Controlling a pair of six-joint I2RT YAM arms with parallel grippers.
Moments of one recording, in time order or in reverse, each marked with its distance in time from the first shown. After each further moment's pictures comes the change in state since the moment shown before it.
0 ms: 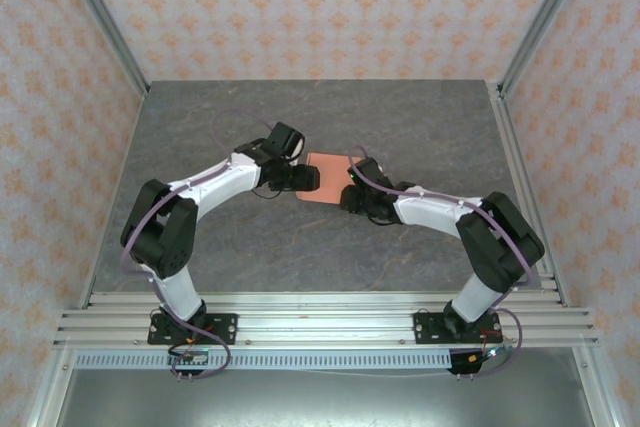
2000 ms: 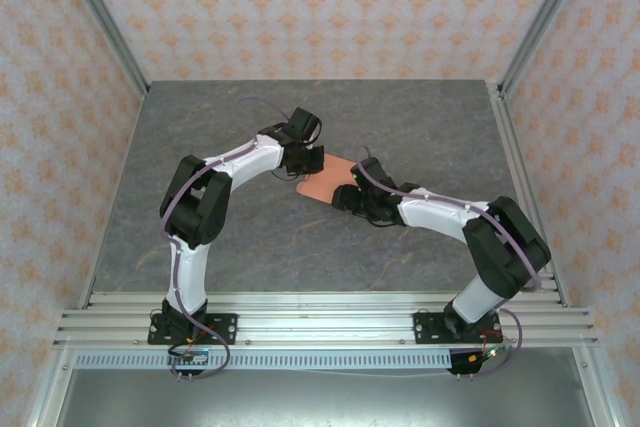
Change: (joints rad) left arm 0.006 0.303 0.308 -0.009 -0.012 -0.082; right arm 0.000 -0.035 -0.019 0.008 -0.110 0.095
